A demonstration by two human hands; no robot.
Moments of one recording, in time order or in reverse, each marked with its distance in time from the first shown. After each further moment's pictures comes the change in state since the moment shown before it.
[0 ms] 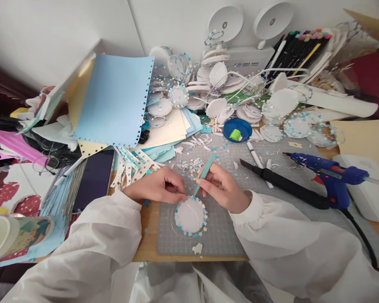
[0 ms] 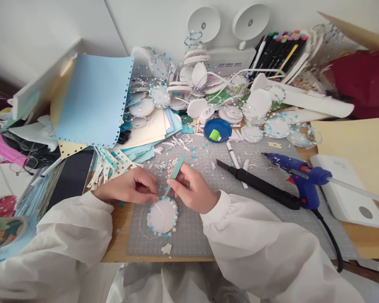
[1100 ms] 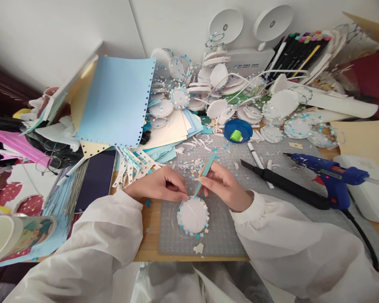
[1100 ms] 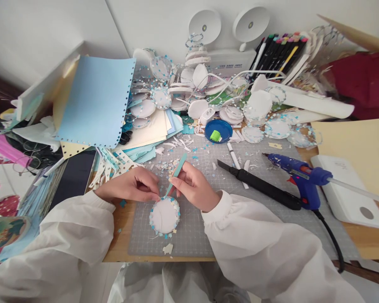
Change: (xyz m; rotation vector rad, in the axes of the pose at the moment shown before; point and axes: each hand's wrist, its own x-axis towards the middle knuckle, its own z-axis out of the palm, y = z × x) left_hand 0.000 0.001 -0.002 -0.079 -0.017 0.001; right_hand 0.004 -0.005 -0.002 0.094 -0.007 0.090
